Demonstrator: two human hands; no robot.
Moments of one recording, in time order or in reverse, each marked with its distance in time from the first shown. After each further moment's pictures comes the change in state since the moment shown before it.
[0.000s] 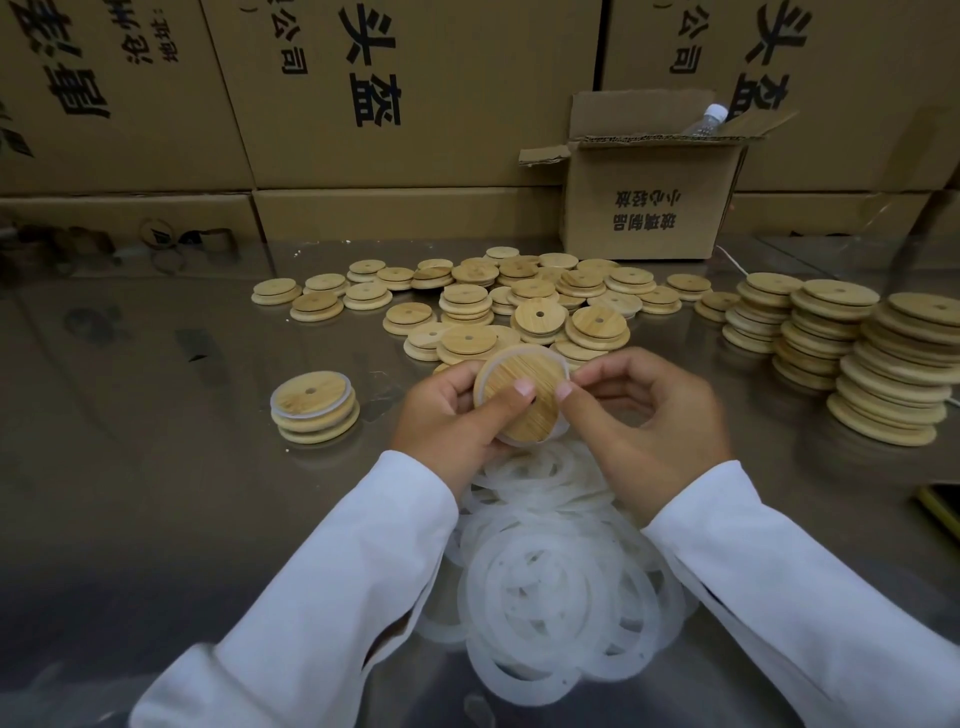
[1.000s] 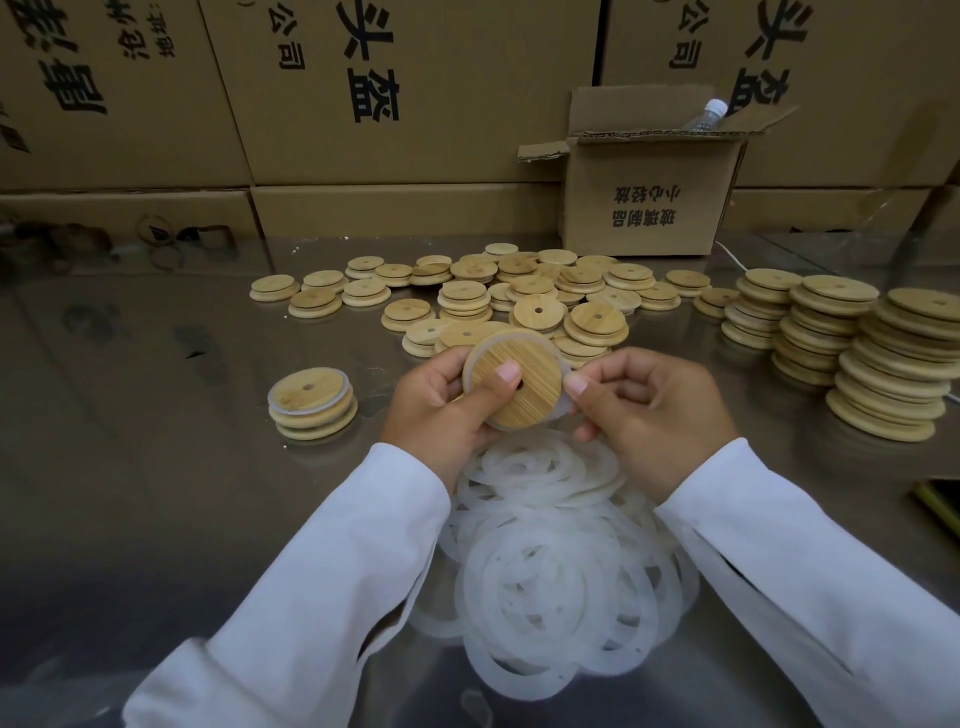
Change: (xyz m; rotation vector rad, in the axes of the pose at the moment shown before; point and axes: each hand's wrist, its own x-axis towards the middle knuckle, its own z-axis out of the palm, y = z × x) left_hand 0.000 0.004 0.000 -0.044 0.008 0.069; right_hand 0.006 -0.010 -0.007 0.124 -0.163 0.144
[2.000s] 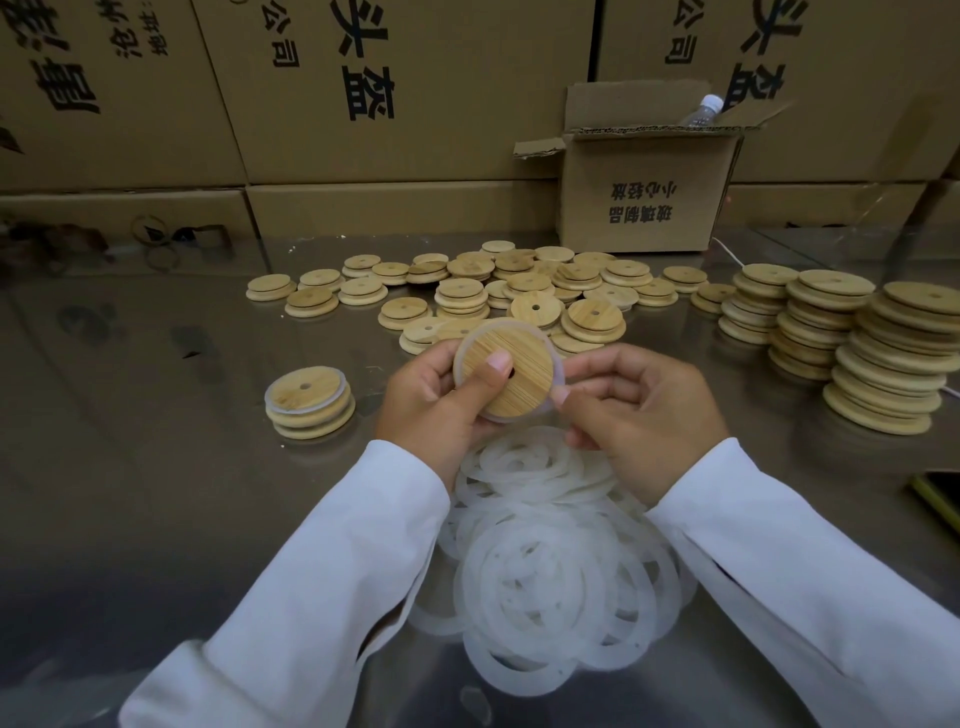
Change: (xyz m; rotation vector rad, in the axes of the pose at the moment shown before) left_hand 0.001 0.001 0.000 0.016 0.033 0.024; right_hand -0.006 -0.004 0.003 0.088 -0.048 0.055
